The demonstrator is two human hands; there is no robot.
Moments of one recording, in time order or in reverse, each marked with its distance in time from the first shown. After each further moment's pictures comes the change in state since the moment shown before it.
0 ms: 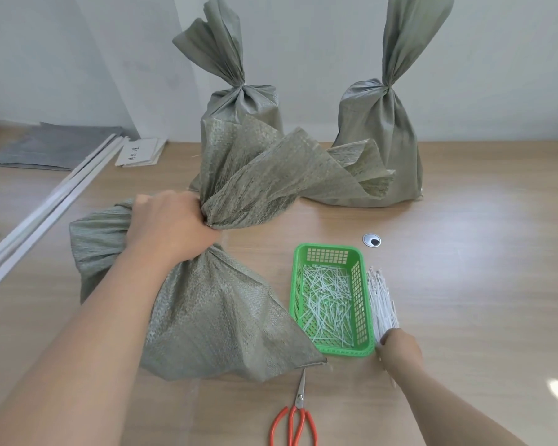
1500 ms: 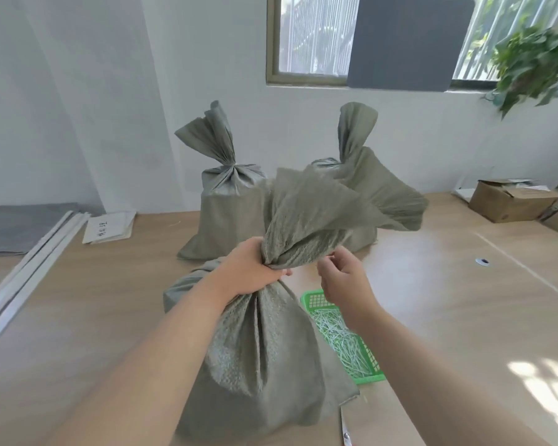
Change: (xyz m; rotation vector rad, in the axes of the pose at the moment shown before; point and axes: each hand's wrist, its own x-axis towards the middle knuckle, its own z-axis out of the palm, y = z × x) left_hand 0.025 -0.050 -0.015 -0.922 -0.379 0.443; right_hand -0.236 -0.289 -0.129 1.087 0.257 -0.543
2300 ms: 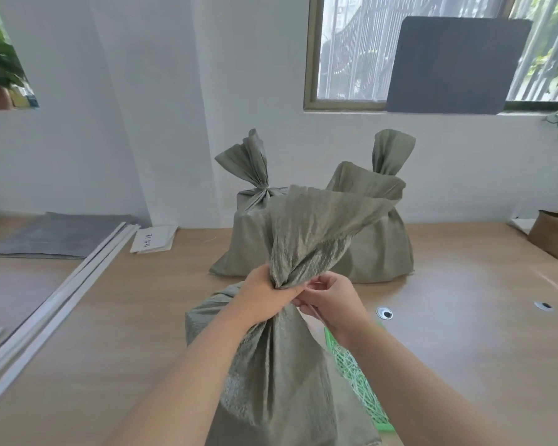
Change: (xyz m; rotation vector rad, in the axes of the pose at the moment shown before) left_hand -0.011 0.013 0.006 -0.136 0.250 -0.068; right_hand 0.020 -0.020 0.034 0.223 -0.286 0.173
